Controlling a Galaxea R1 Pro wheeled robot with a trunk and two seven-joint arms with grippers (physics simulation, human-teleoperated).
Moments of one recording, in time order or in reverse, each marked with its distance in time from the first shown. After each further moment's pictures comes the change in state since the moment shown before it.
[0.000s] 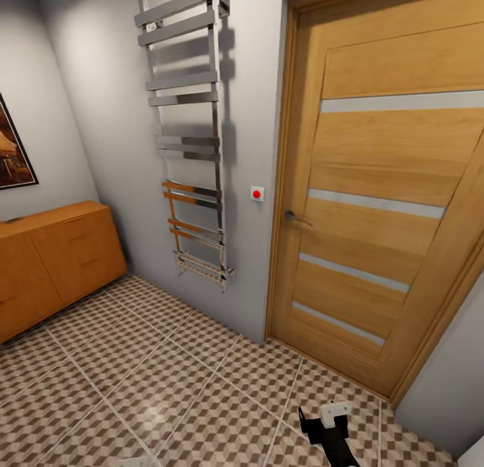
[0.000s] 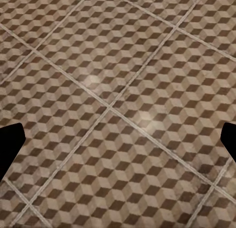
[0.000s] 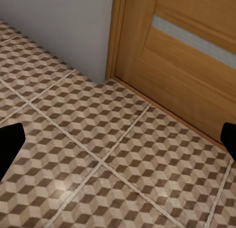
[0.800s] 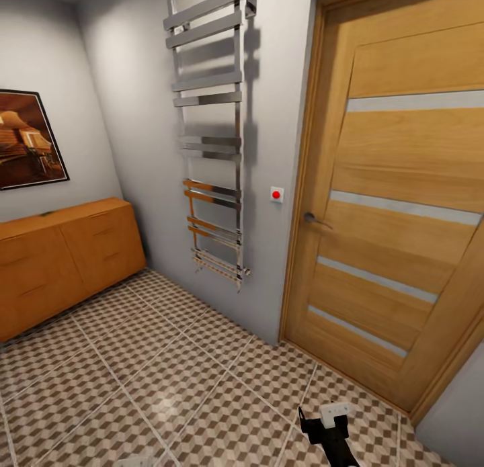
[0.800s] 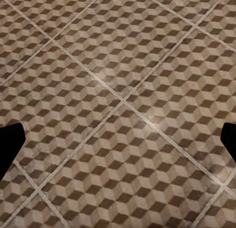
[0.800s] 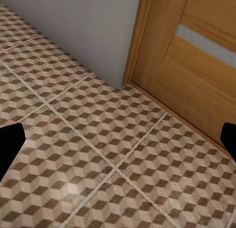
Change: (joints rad) left arm 0.000 0.000 0.000 0.000 0.000 0.000 0.000; right arm 0.000 0.000 0.000 0.000 0.000 0.000 -0.001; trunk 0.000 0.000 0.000
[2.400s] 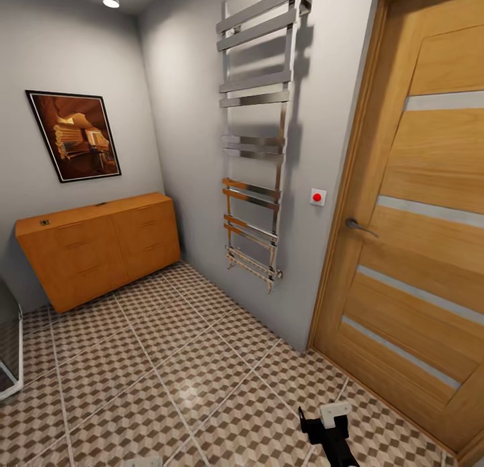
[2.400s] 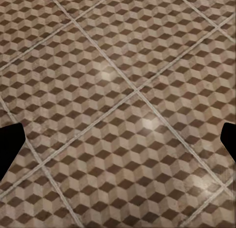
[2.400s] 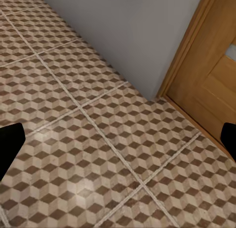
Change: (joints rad) left arm 0.000 -0.040 -0.001 -0.002 -0.002 0.000 -0.005; right arm 0.000 0.000 0.000 0.000 0.000 0.002 -0.001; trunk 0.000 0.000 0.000
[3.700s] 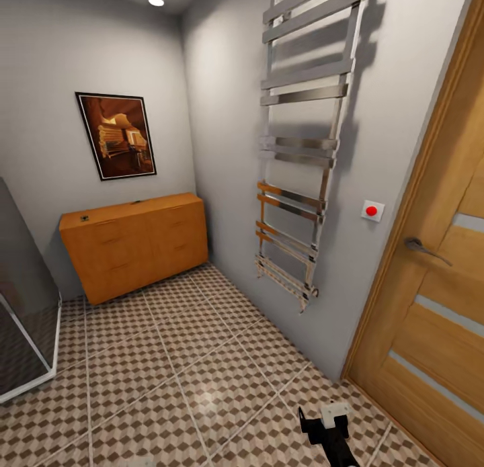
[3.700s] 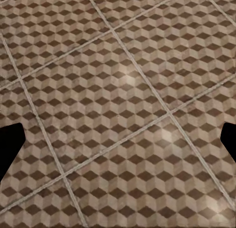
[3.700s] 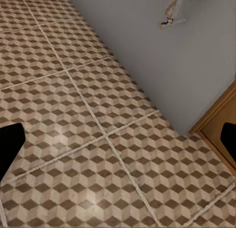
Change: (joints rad) left arm 0.000 0.022 0.001 0.000 0.002 -0.002 0.001; right arm 0.000 0.000 0.000 0.000 0.000 0.000 0.000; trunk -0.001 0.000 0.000
